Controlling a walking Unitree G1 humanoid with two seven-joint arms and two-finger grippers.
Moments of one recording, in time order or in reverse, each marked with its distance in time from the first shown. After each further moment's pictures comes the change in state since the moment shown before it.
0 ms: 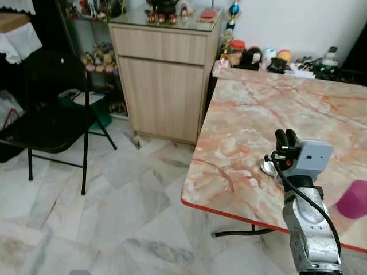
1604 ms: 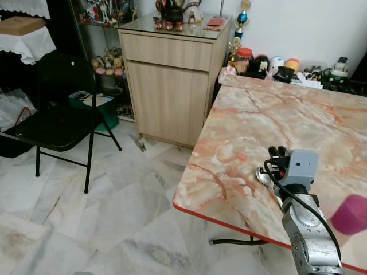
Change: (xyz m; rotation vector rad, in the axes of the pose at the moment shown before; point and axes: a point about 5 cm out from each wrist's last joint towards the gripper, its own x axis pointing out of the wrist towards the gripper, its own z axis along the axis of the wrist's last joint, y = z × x) left arm 0.000 -0.007 -0.002 0.011 0.007 -0.016; right arm -0.005 0.004 -0.024 -0.037 0.166 0.043
